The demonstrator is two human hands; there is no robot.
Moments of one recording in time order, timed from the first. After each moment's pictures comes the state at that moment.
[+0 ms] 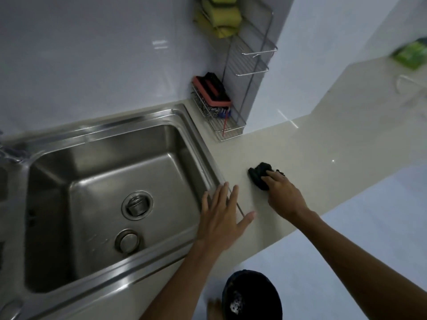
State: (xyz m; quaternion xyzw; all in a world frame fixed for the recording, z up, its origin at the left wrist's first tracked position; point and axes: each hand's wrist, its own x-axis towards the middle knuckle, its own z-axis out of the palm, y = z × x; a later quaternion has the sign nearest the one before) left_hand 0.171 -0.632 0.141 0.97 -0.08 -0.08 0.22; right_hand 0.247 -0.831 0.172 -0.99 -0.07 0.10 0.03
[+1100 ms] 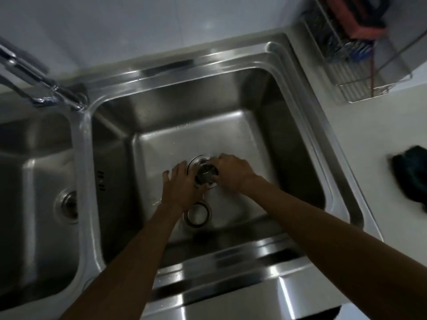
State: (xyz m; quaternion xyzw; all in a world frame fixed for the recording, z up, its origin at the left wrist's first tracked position) left_hand 0.193 -0.336 0.004 0.96 0.11 -0.20 0.14; right_hand 0.287 -0.482 0.031 -0.91 -0.28 0.29 0.09
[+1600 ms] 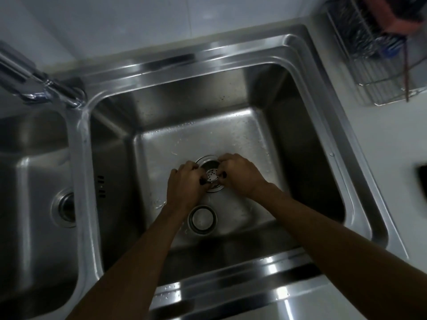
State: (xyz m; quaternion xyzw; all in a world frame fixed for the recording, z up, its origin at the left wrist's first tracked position) left_hand 0.212 -0.325 -0.015 0.97 0.11 -0.16 0.16; right_hand 0.295 -0.481 0.002 -0.91 -0.31 0.26 0.13
